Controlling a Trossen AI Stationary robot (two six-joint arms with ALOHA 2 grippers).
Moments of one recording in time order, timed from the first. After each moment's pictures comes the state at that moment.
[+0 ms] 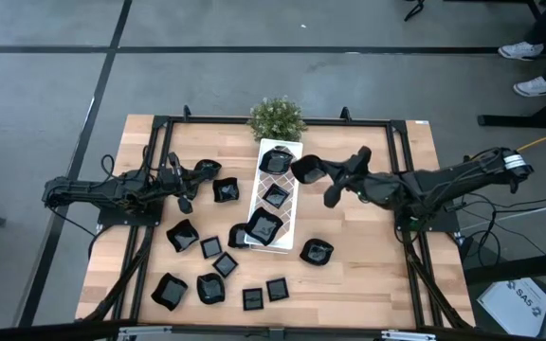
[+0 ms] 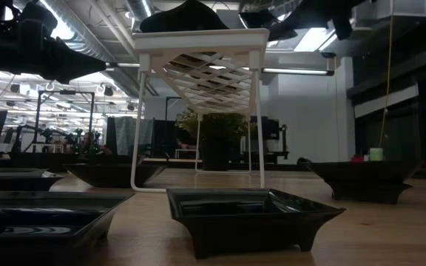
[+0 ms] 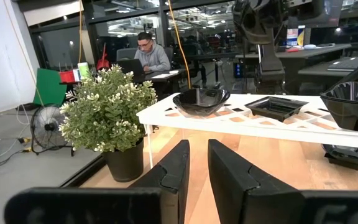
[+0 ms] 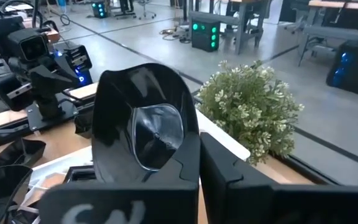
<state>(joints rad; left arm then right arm) -0.02 0.01 0.01 0.05 -0.40 0.09 0.21 1.05 0.80 -0.05 0.86 0.30</state>
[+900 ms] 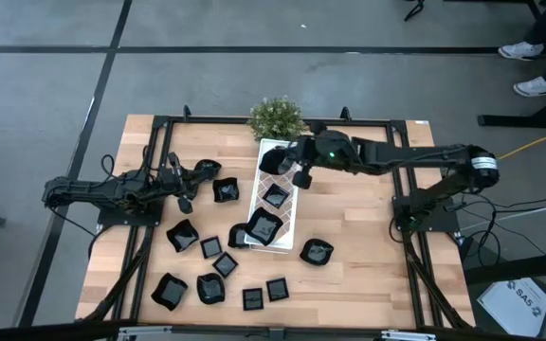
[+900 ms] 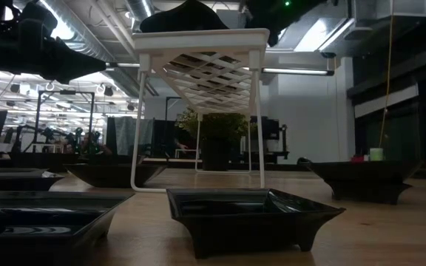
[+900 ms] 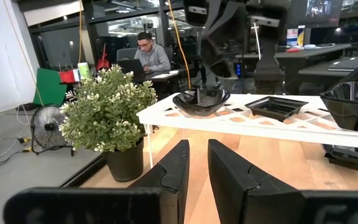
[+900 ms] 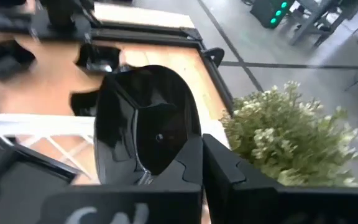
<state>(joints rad) -0.02 0.01 0.01 0.05 -0.40 0.09 -0.14 1.42 1.17 -0.21 0.30 -0.20</state>
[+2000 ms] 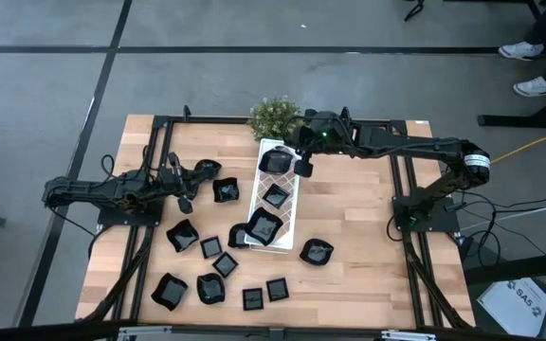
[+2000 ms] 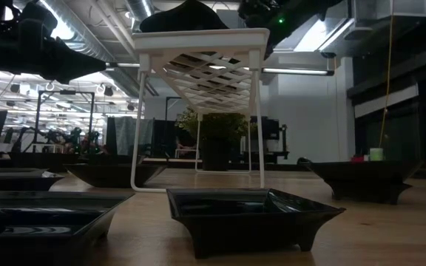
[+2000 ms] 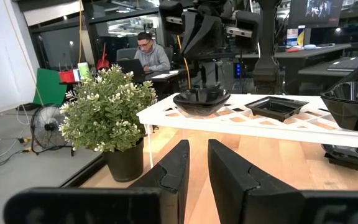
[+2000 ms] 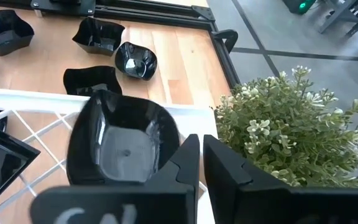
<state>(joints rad) -0.02 0.01 0.01 0.05 -0.40 0.09 -0.29 1.48 1.23 -0.28 0.09 -0.29</state>
